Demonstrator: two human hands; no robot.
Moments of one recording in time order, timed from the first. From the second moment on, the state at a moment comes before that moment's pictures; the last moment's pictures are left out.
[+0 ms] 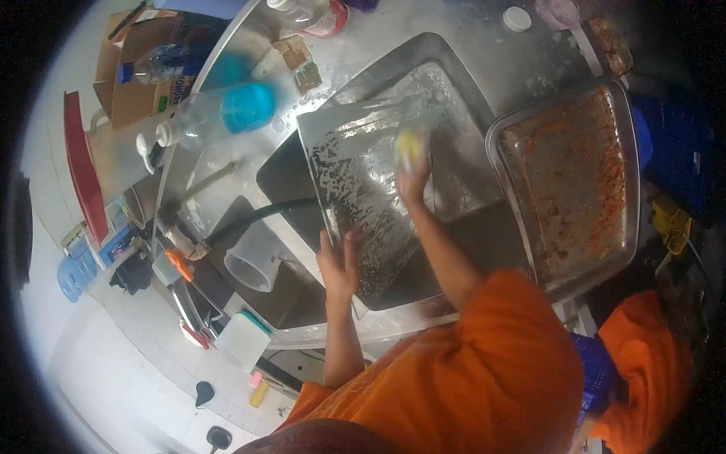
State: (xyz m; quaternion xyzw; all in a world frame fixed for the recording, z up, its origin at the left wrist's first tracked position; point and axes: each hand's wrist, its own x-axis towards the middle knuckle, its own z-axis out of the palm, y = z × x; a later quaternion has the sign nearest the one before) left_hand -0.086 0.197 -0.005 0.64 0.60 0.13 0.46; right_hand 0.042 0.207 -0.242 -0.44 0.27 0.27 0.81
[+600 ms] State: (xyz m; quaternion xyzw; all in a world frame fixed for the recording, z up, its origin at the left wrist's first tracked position) left_hand -0.051 0.194 -0.007 0.59 0.56 0.26 0.52; right_hand -0.016 0.129 -0.159 -0.81 -0.14 0.26 0.51
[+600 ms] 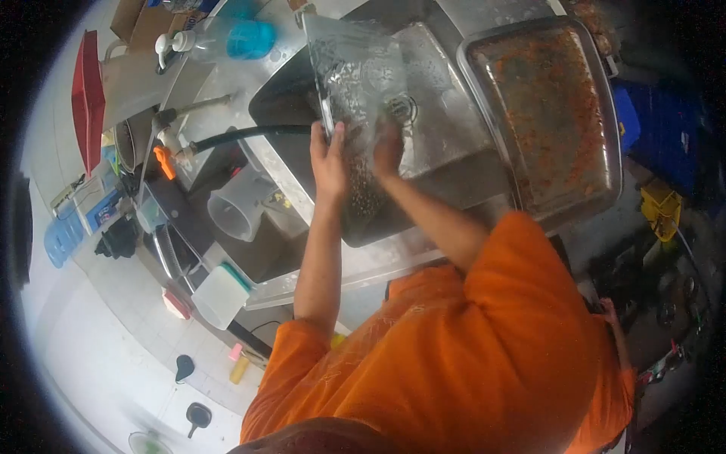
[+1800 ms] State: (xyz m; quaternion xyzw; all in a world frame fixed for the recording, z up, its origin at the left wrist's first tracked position) left_hand -0.071 0.172 -0.053 0.57 0.42 0.39 0.59; right_hand -0.075 0.145 0.160 -0.50 -0.52 0.56 0.41
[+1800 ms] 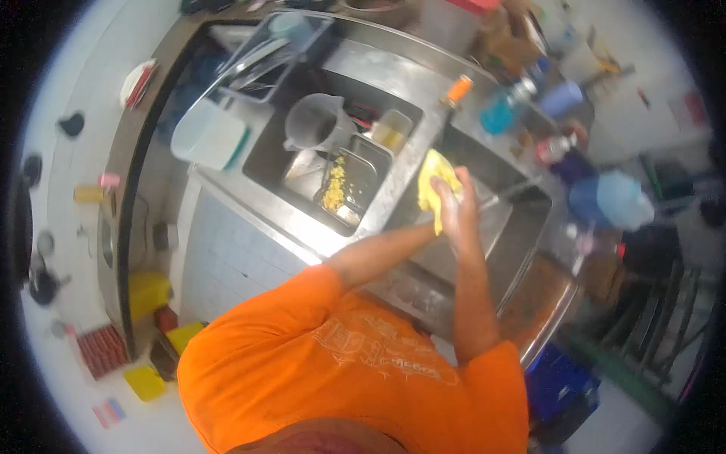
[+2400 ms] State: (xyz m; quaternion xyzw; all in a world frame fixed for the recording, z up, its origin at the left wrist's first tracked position) left_hand -0.150 0.126 -0.088 0.47 0.36 0.40 0.70; right_hand -0.508 0.147 0.245 -0.28 -0.42 0.84 0.21
